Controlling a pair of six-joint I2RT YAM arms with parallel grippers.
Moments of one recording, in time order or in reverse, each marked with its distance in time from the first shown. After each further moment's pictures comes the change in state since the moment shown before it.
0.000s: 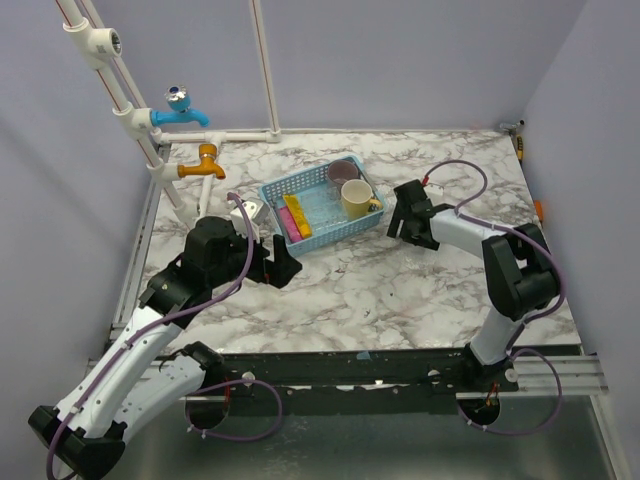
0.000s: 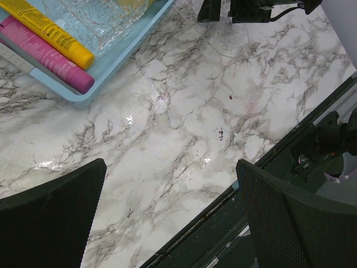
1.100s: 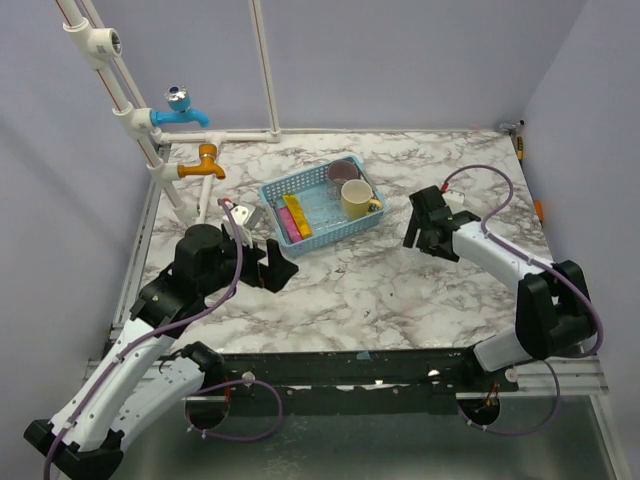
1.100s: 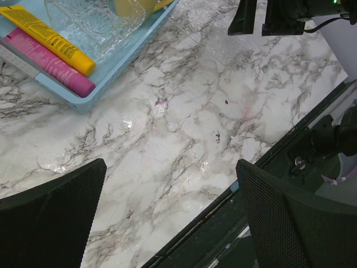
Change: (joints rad) left arm 0.000 -0.072 -0.016 -0.004 -0.005 0.000; right arm -0.005 -0.277 -0.115 -0.223 0.046 0.031
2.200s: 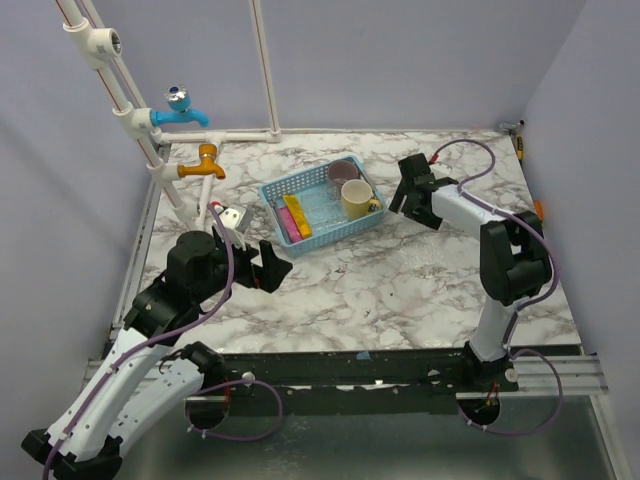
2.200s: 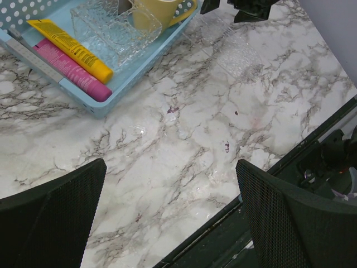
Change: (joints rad) left arm 0.000 -0.056 -0.016 -0.001 -0.069 0.000; right arm -0.055 0.378 0.384 0.077 -0.042 0.058
